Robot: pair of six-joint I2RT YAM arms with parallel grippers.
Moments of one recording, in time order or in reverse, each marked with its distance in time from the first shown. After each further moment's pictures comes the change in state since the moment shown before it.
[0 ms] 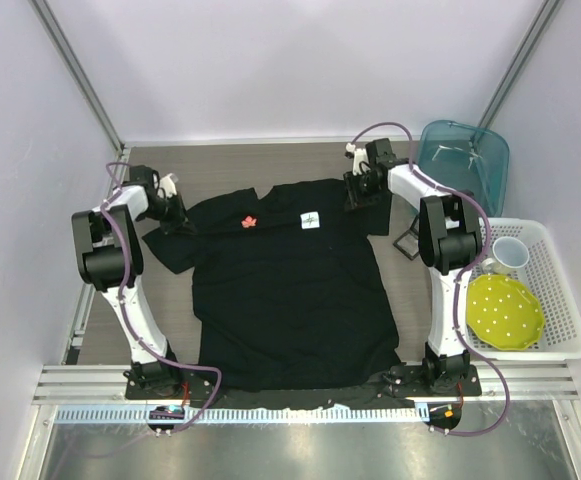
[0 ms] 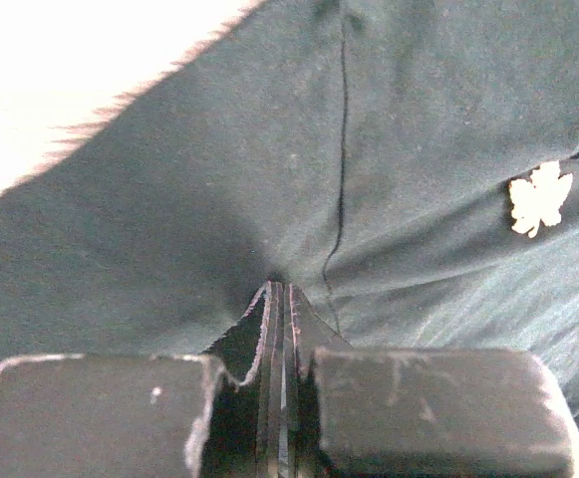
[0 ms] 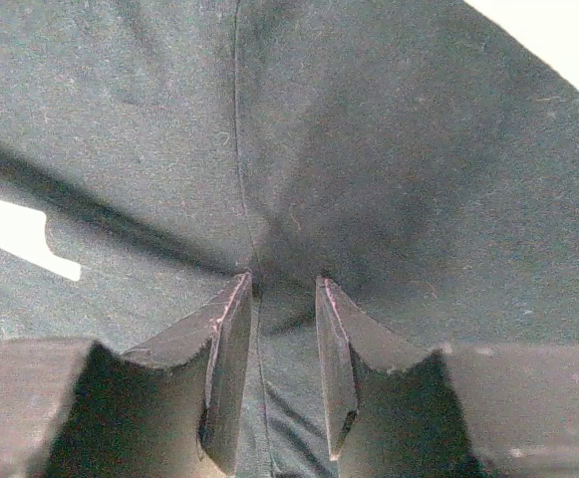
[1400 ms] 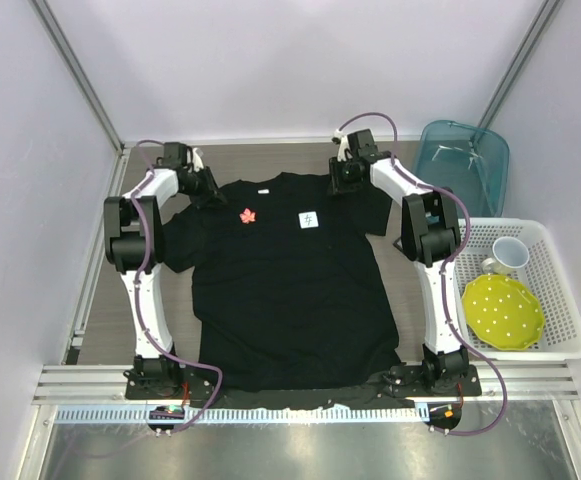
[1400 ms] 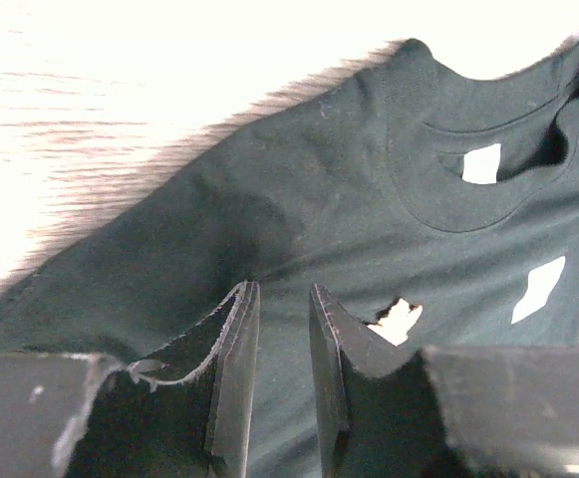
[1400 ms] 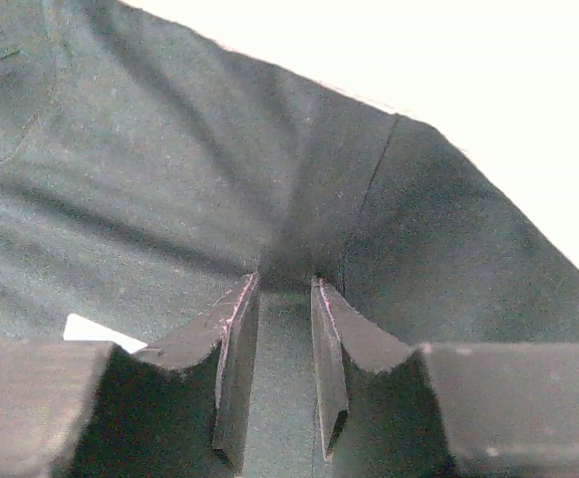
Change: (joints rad) left arm -0.171 0.195 0.299 0.113 -0.068 -0.238; right arm 0.064 0.172 0.253 0.056 0.032 0.160
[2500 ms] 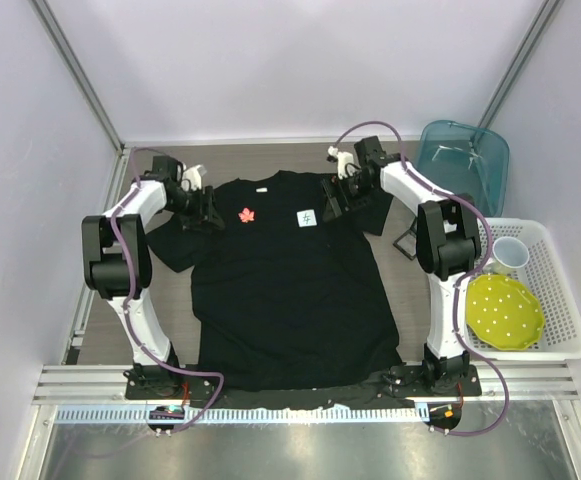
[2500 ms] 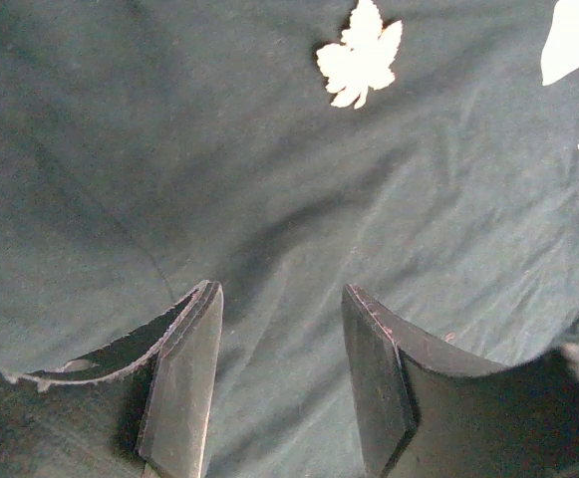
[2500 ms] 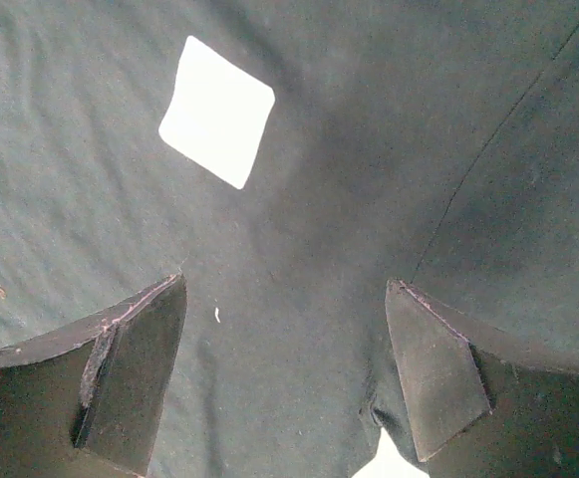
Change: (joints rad) left arm 0.023 -0.301 -0.289 -0.171 0.126 0.298; right arm 0.004 -0.229 -0.201 -0.208 -0.220 -0.256
